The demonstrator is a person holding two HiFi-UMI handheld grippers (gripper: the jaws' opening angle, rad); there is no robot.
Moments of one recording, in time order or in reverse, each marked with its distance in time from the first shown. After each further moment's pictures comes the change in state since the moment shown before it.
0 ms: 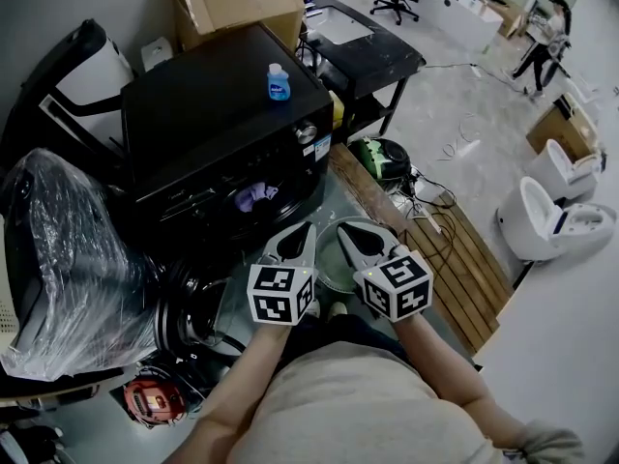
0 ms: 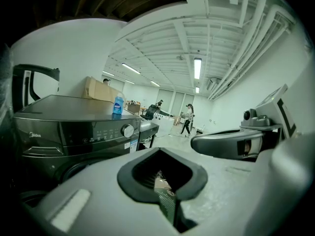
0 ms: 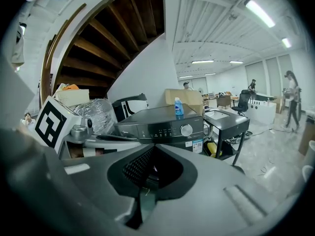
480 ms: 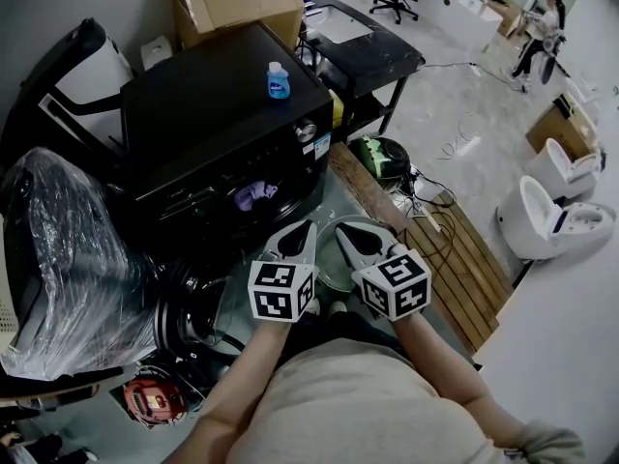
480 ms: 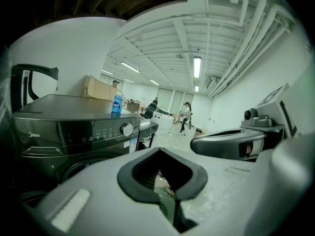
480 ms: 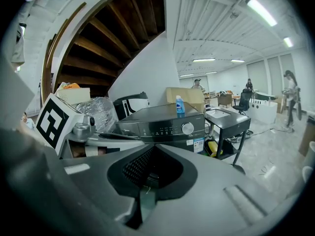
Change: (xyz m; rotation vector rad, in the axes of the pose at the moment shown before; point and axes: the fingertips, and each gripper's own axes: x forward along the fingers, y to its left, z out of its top) left arm 0.003 0.000 -0.003 0.003 0.018 -0.007; right arm 0.003 0.004 -0.006 -0.003 0.019 0.011
